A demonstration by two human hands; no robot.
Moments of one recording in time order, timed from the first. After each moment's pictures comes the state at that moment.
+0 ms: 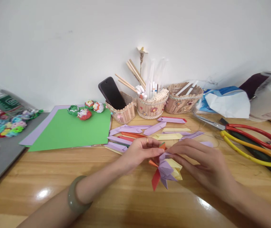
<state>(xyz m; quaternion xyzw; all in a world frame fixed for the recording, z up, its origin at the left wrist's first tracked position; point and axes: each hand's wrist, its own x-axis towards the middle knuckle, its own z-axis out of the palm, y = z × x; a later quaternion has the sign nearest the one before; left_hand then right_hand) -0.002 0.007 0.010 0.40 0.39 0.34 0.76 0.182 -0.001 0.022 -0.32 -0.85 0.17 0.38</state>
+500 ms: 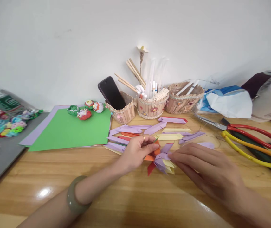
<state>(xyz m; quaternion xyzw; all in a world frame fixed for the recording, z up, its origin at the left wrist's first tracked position) -0.003 0.011 0.006 0.46 0.42 0.40 0.67 0.190 -0.007 0.022 -0.27 -0.89 0.04 0.35</state>
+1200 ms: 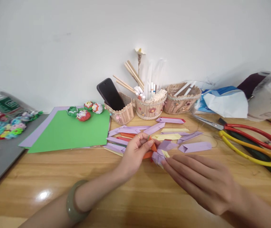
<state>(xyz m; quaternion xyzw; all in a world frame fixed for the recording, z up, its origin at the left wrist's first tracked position) 0.007 0.000 0.001 0.37 0.42 0.48 0.67 0.198 -0.014 0.014 -0.14 -0.94 -0.15 0.28</state>
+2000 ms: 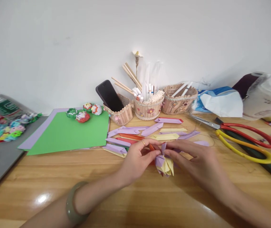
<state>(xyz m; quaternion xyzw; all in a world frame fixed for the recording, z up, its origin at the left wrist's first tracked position) 0.006 -0.007 0.003 0.52 0.43 0.44 0.60 0.178 -0.006 0.022 -0.44 -0.79 0.21 0.37</state>
